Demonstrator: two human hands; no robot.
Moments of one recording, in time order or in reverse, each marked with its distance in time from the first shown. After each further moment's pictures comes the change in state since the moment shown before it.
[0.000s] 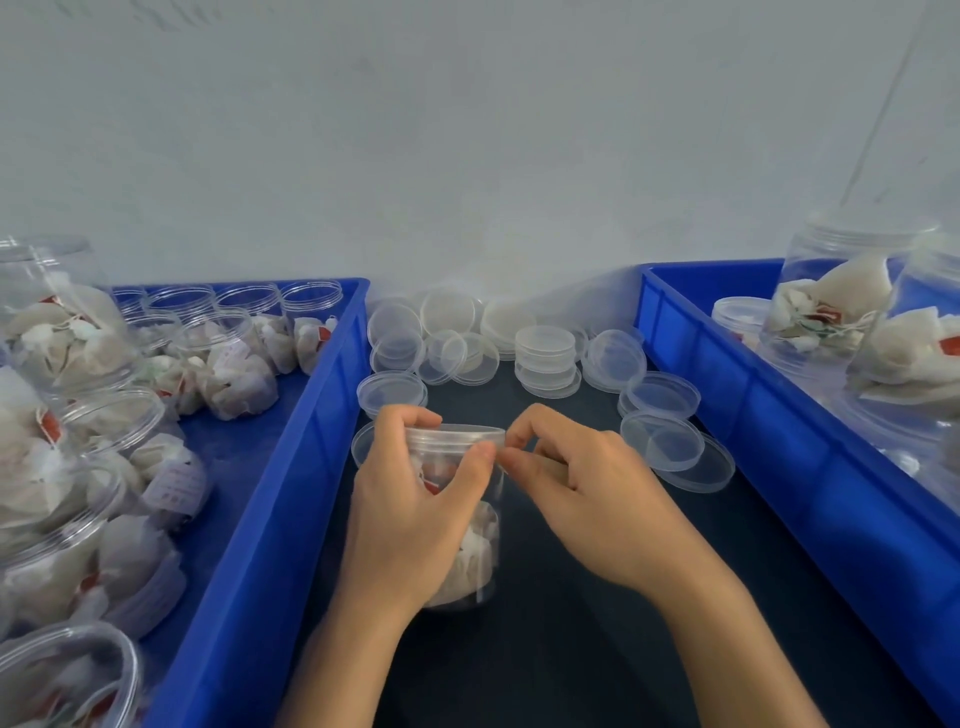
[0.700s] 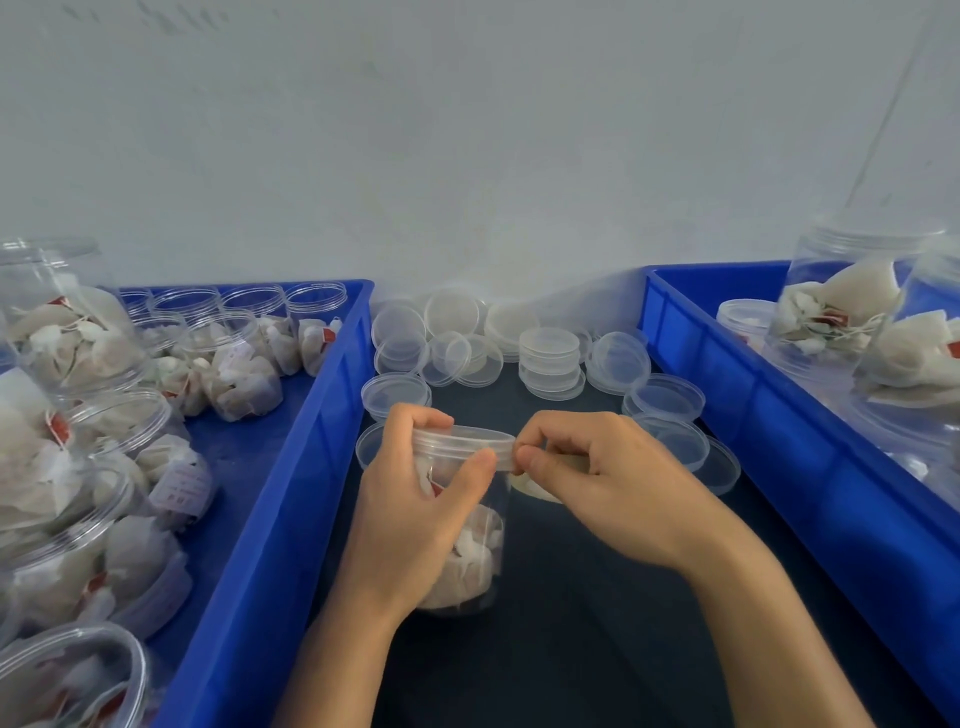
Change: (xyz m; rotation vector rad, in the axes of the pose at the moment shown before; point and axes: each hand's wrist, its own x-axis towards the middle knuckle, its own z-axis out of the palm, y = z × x) left_hand 0.004 -0.009 -0.008 -0.101 -0.116 0.059; right_hand 0.008 -0.003 -0.022 -0.019 -0.122 0.011
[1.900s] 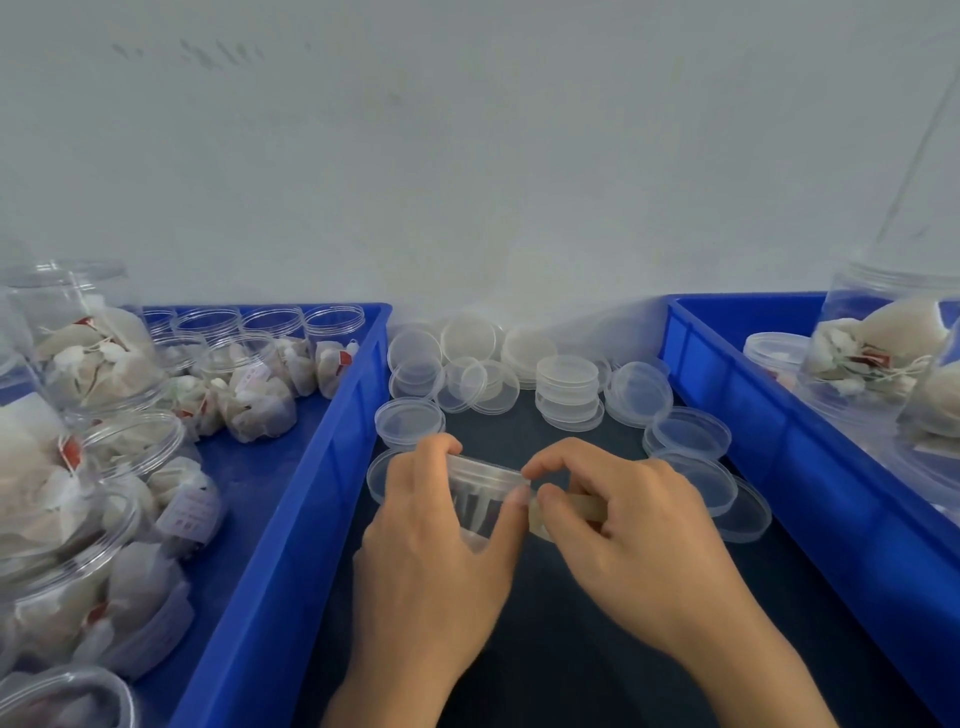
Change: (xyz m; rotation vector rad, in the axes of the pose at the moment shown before) left_hand -0.008 0.012 0.017 0.539 0.173 0.025; right_hand -0.007 -0.011 0.014 -0.088 0.233 -0.064
